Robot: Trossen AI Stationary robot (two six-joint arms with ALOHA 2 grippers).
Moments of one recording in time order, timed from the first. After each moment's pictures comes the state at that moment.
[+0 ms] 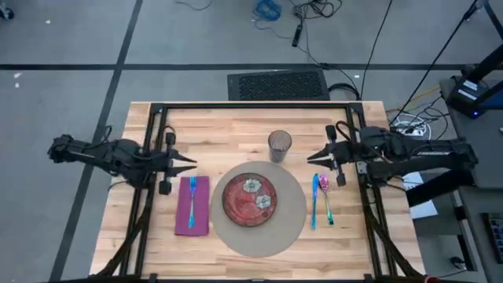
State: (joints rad) left arm -0.19 0.42 0.49 -0.09 -0.14 0.29; right arm -0.01 0.63 0.62 -0.18 -0.10 -0.14
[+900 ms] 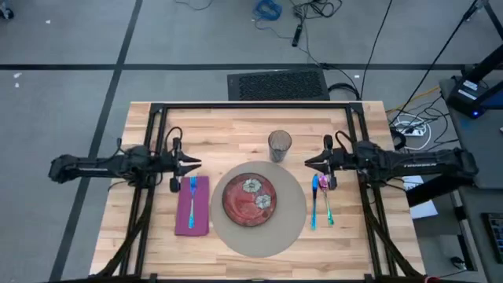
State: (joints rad) left arm 0.04 0.23 0.08 0.12 0.02 0.11; right arm -0.11 0.53 0.16 0.28 -0.10 -0.04
